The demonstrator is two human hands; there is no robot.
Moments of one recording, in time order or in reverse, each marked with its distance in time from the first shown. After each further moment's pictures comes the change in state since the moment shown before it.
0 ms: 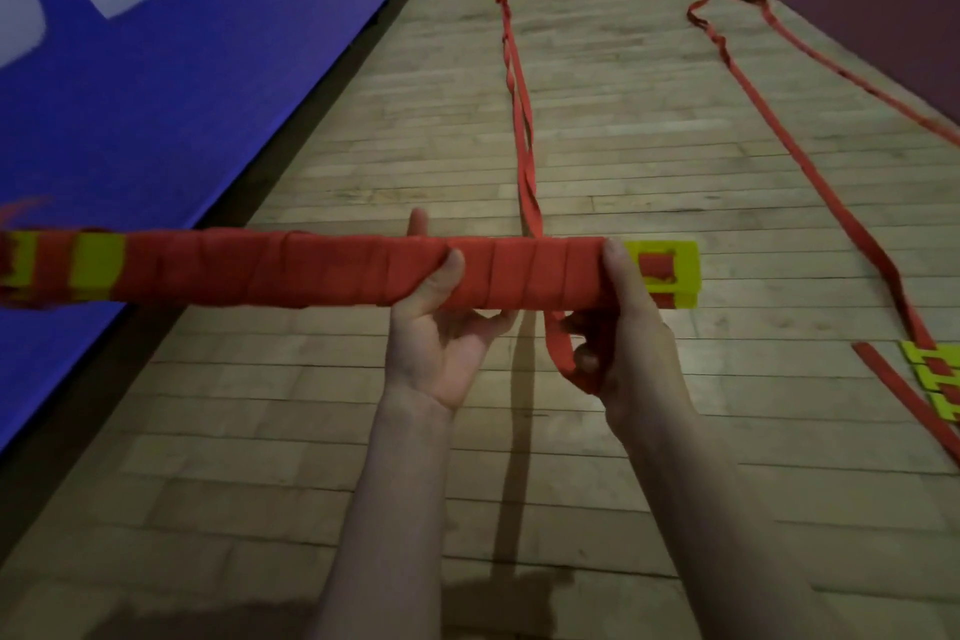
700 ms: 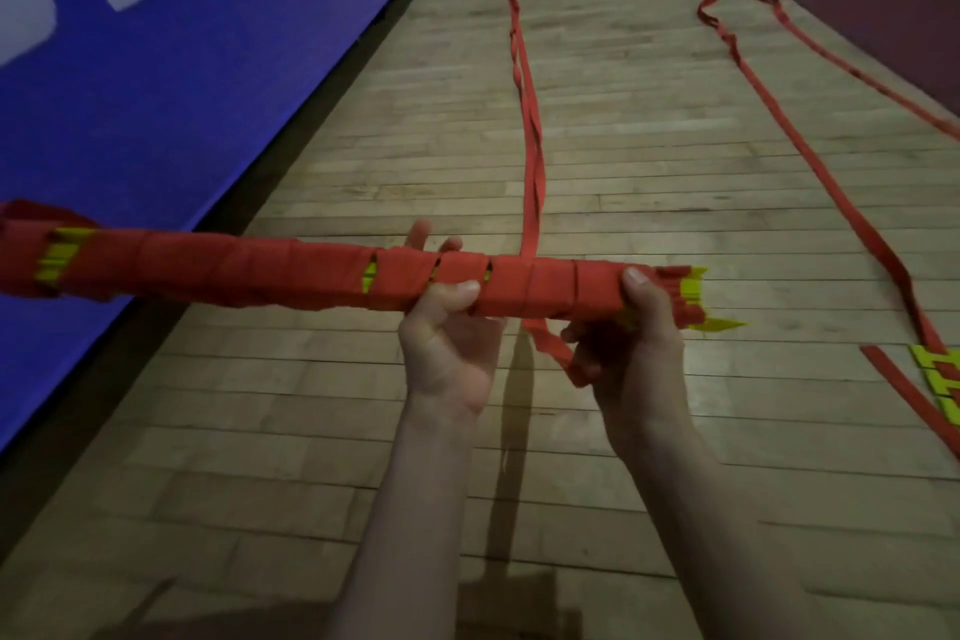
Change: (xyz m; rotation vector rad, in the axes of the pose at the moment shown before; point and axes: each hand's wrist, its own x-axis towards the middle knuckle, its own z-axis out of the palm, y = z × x) left_hand -0.005 -0.008 -0.002 -0.044 -0.018 0.160; right_hand -0.002 0.018 -0.003 0.183 -0.113 -0.189
